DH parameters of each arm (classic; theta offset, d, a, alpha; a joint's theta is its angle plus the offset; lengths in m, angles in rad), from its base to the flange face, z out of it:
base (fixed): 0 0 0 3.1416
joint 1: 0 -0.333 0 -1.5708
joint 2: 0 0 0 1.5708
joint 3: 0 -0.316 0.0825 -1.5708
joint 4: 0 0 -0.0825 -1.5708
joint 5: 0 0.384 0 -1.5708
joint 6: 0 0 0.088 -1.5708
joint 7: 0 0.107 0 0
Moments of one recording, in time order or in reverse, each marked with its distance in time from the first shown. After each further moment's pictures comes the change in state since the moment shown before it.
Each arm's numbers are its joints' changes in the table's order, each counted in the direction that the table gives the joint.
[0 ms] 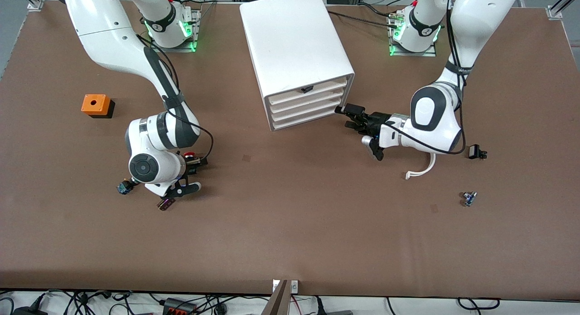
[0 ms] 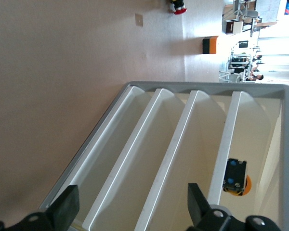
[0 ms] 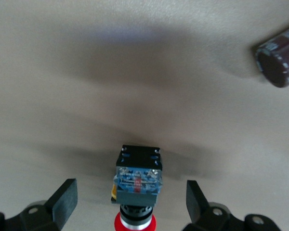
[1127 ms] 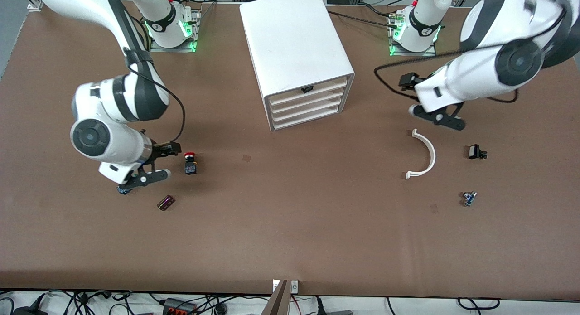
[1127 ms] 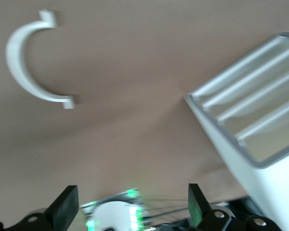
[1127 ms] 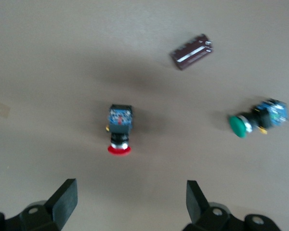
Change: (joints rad) left arm 0.012 0.285 -0.024 0.306 0.843 0.384 -0.738; right arm 0.026 0.231 -0.001 -0.006 -0.060 0.157 0.000
